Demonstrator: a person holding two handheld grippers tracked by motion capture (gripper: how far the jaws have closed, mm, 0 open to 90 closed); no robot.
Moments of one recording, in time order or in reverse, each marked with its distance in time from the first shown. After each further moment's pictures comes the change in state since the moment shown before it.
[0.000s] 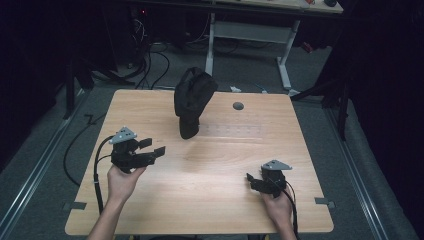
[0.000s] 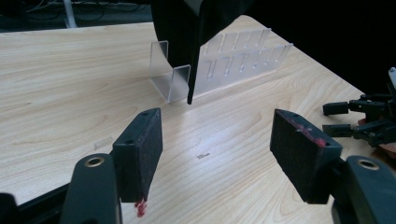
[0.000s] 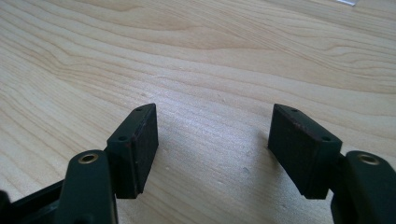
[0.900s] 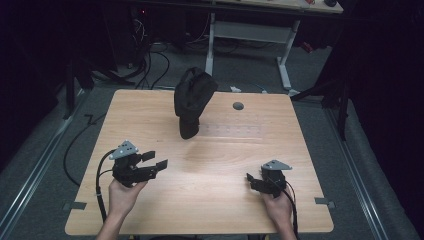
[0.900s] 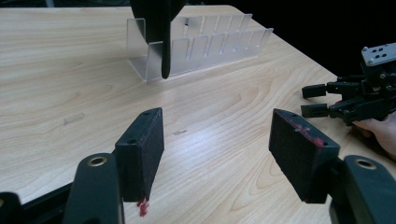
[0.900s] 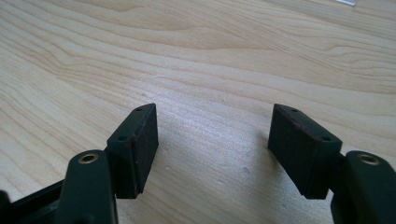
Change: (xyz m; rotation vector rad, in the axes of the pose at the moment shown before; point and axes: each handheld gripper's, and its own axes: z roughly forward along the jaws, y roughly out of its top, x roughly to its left) left arm -0.014 -0.030 -0.003 0.004 -0.053 -0.015; right arm 0.000 0.000 0.000 0.000 -0.001 -0.002
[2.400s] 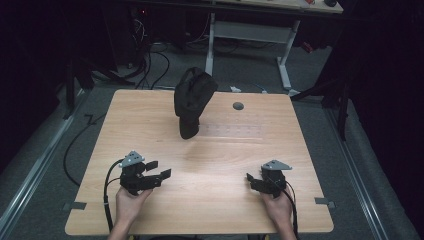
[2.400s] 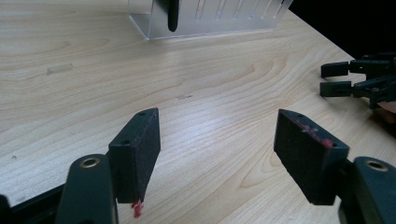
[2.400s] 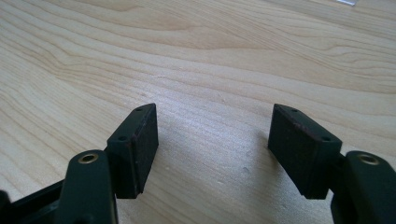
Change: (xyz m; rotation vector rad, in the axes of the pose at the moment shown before) left arm 0.006 -0.036 0.024 0.058 0.026 -0.062; right arm 0.000 0.000 0.000 0.000 0.000 0.004
